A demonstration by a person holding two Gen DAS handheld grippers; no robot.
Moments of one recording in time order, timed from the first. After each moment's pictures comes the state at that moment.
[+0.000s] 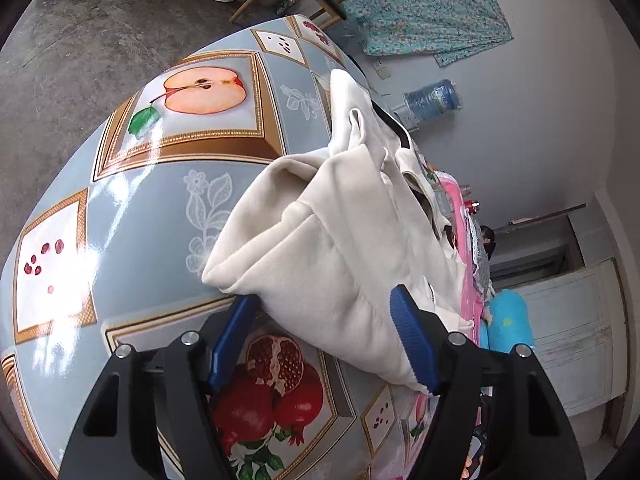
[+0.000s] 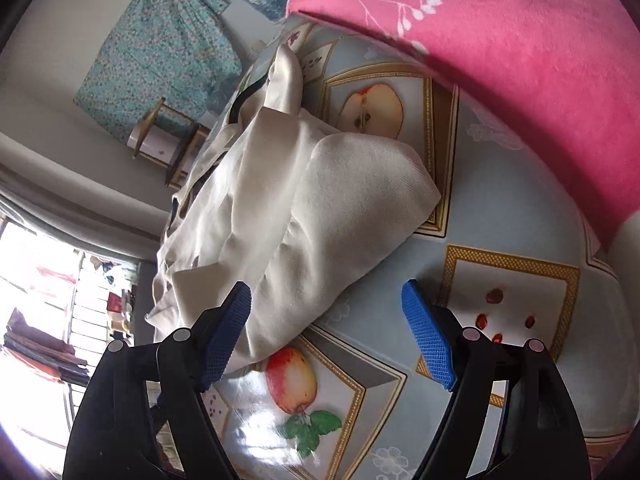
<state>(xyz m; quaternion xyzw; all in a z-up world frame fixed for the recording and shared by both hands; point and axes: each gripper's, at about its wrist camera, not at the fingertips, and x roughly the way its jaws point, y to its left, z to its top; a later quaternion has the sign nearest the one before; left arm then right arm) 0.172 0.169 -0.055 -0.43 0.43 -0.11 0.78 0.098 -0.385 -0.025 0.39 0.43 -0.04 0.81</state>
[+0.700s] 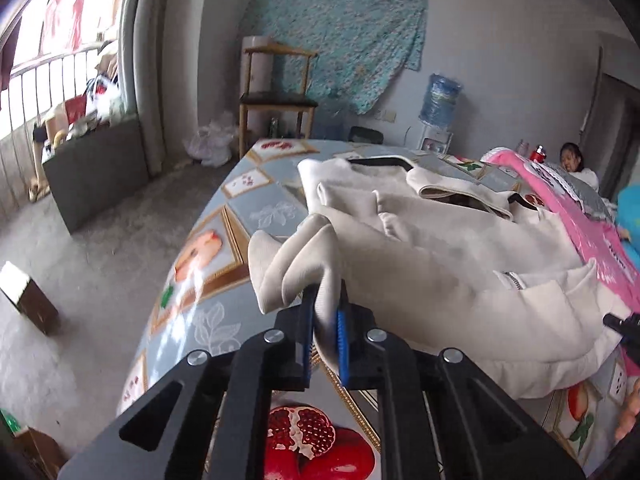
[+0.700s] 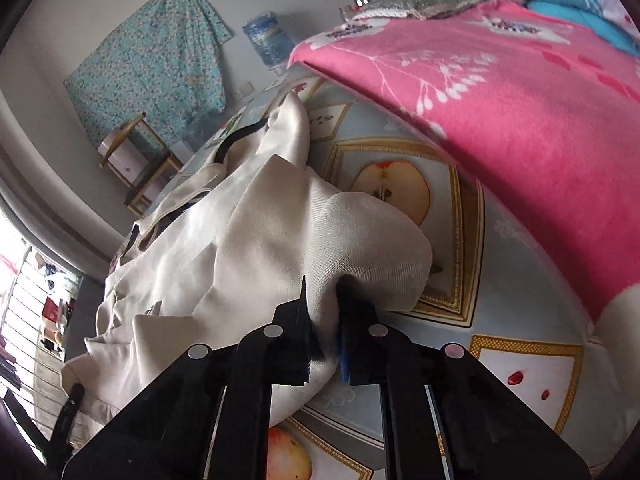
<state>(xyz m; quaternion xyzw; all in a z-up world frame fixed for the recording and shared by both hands) 0.166 0.077 0.001 -0.07 0.31 0.02 0.95 0.124 -0.346 -0.006 0.25 0.37 -0.14 0.88</state>
